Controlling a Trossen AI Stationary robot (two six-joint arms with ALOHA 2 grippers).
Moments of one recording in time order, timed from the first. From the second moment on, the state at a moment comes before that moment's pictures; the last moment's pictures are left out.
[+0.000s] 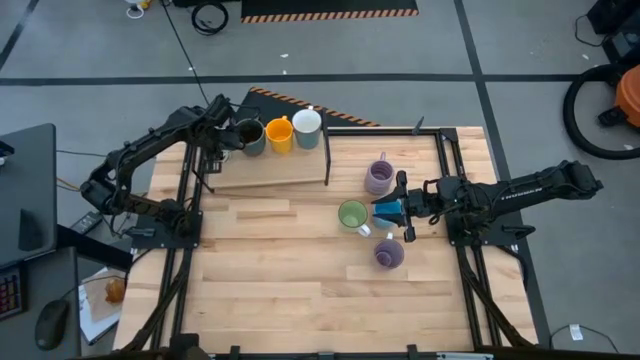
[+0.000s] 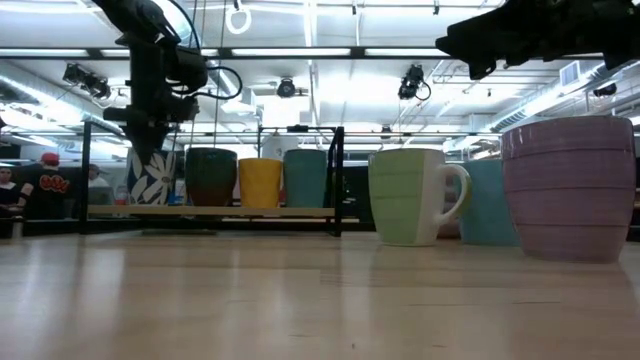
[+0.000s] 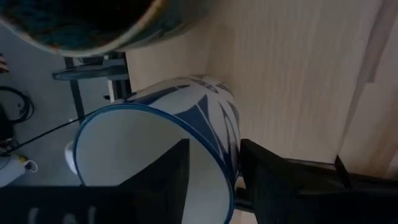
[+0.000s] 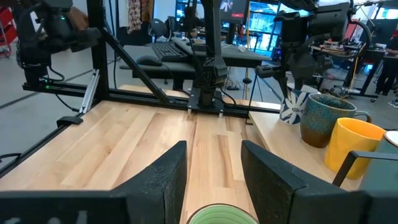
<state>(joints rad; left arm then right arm) 0.93 1.33 1.04 -1.03 -0.25 0.93 0.07 0.80 0.34 0.41 0.02 -0.13</state>
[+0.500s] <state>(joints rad) 0.88 1.33 1.04 -1.03 -0.28 1.01 0.07 0.80 0.34 0.41 0.02 -0.12</state>
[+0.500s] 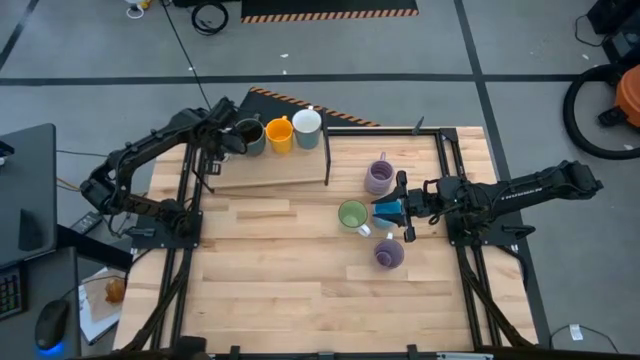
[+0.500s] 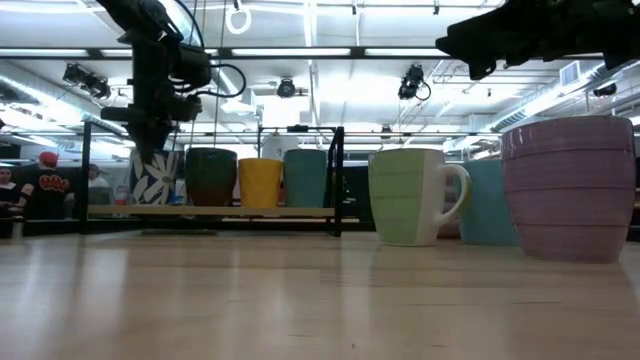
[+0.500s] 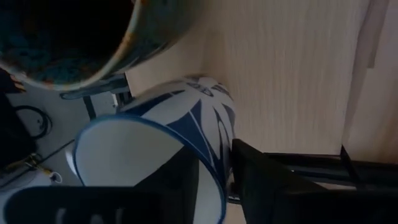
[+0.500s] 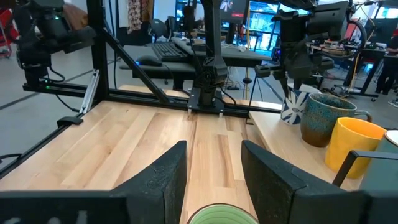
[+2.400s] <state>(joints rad) 0.86 1.33 1.04 -0.94 -0.45 0.81 0.07 0.80 0.34 0.42 0.01 -0.10</state>
